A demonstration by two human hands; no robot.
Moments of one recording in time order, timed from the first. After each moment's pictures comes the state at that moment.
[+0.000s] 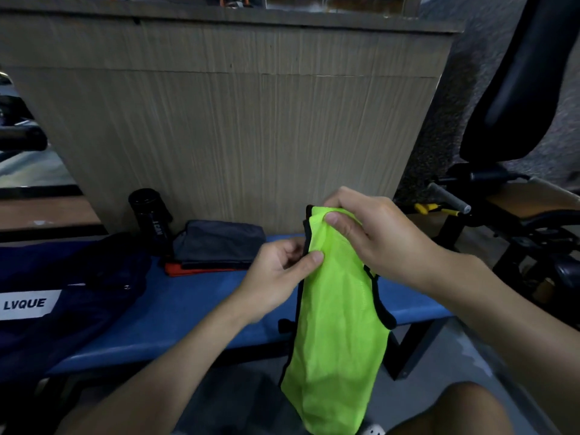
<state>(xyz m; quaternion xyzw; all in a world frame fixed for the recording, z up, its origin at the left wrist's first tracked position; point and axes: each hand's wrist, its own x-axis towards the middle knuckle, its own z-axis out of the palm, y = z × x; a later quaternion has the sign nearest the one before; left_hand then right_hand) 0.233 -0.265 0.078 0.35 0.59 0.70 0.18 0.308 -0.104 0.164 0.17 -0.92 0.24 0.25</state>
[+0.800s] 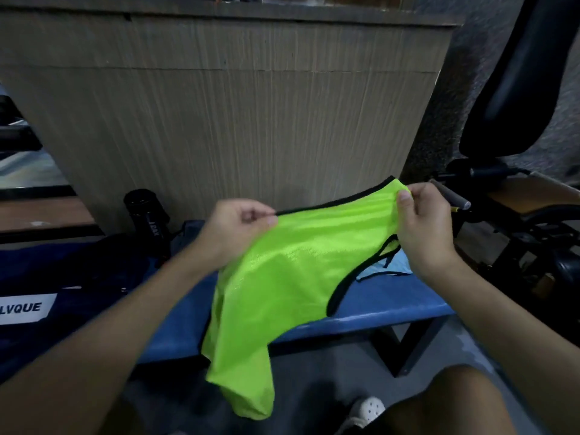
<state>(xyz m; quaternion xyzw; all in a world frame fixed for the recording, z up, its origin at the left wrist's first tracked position) 0.163 -0.290 0.113 0.32 0.74 0.59 0.03 0.284 -0.041 0.118 -0.15 -0.77 0.43 0.44</state>
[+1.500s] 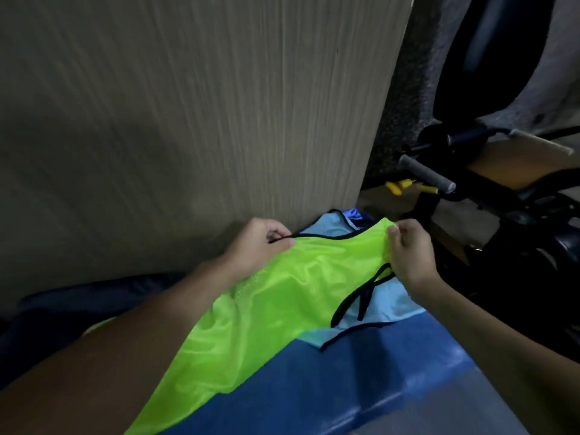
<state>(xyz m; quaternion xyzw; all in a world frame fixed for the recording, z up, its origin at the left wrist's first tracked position) -0.022 -0.013 -0.012 0.39 0.79 0.45 0.13 0.155 0.191 -0.028 -0.36 -0.76 0.42 0.35</state>
